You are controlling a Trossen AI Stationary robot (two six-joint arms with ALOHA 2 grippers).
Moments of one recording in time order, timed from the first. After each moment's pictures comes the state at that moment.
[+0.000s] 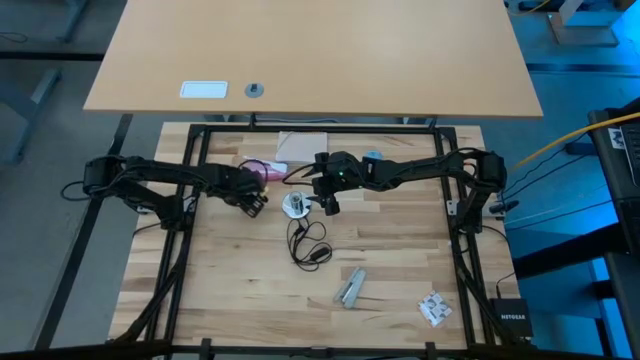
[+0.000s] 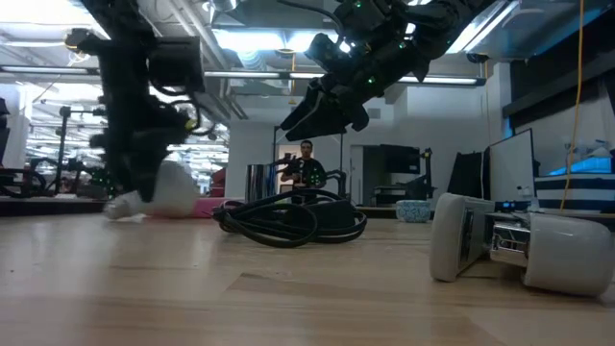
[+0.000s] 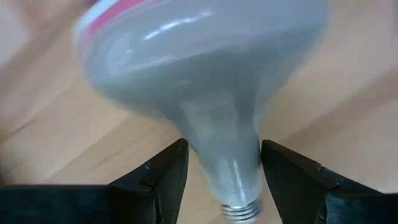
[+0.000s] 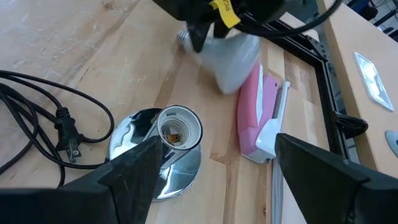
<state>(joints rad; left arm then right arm) 0.22 1.32 0.67 -0.73 -0.25 -0.68 -0.18 1.79 1.13 0.10 -0.09 -0.58</state>
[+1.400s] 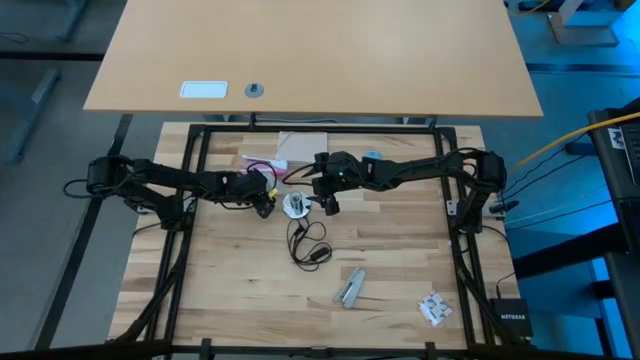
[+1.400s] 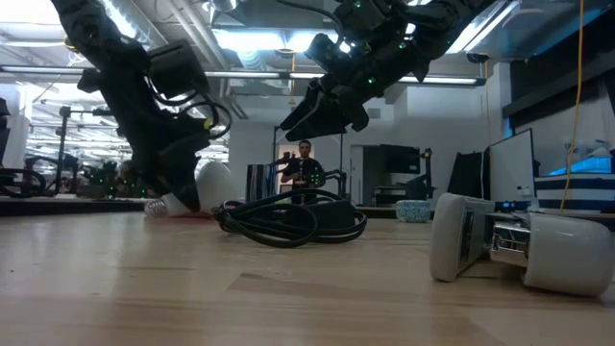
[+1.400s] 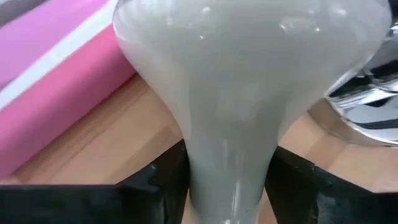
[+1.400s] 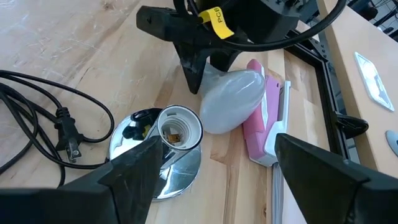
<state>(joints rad) 0.22 1.35 0.49 -0.17 -0.25 -0.53 -0.18 1.79 1.13 0.10 -0.09 -0.58</state>
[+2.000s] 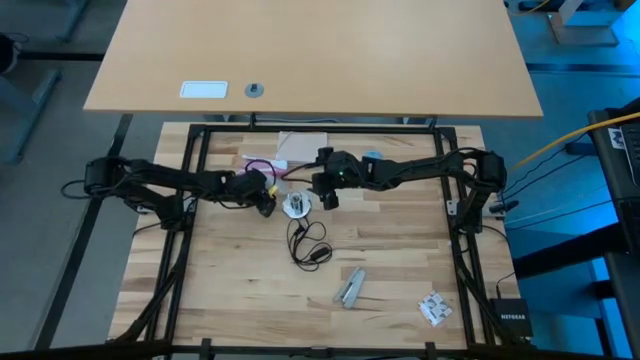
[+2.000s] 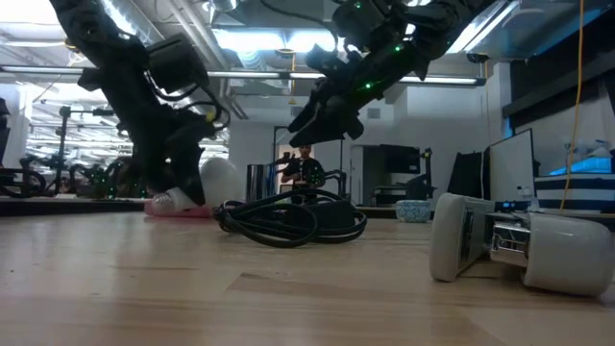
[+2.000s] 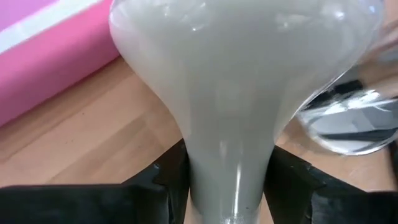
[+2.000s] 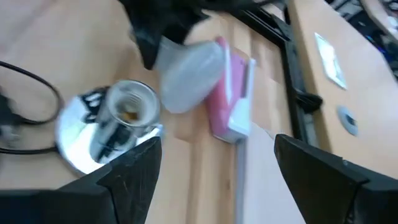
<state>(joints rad) 0.22 1.32 0.49 -0.15 -0.18 -0.68 -0.18 1.79 1.13 0.10 0.09 -0.61</state>
